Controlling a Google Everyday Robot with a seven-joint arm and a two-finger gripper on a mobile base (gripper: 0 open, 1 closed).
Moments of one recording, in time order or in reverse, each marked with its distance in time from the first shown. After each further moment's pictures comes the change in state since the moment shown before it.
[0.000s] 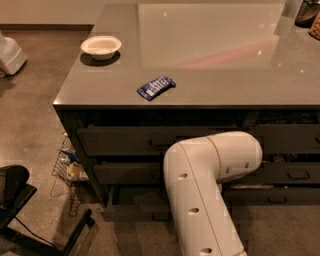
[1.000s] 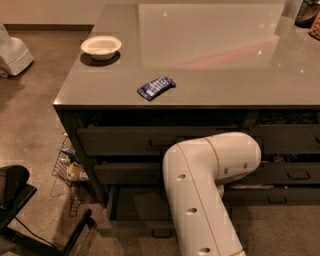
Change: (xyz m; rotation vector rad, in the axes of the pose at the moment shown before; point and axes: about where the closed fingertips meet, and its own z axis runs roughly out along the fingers) arm 0.012 0.021 0.008 -0.071 0.024 0.098
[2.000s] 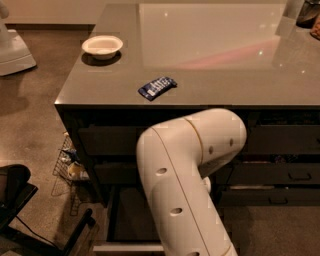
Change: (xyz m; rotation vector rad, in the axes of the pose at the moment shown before) arm -0.046 0.059 -0.052 -0.002 0.014 0.102
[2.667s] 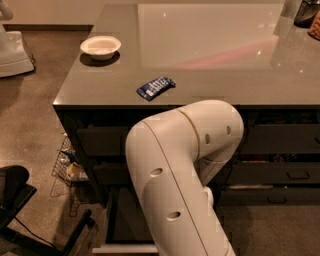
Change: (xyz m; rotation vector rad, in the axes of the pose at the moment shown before) arm 0.022 0.079 -0.018 -0.037 0.054 0.065
